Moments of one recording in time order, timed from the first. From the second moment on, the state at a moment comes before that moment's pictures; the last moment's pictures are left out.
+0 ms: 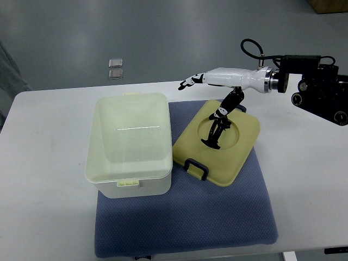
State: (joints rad) left arm -0.01 0.00 -0.02 -0.18 0.01 -0.01 0.06; right arm 1.16 -0.45 0.10 0.91 -1.16 0.12 0.61
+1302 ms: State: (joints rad) left arm -0.01 0.00 -0.02 -0.18 0.01 -0.01 0.06; right arm 0.78 -0.25 0.63 0.70 -0.14 0.07 0.49
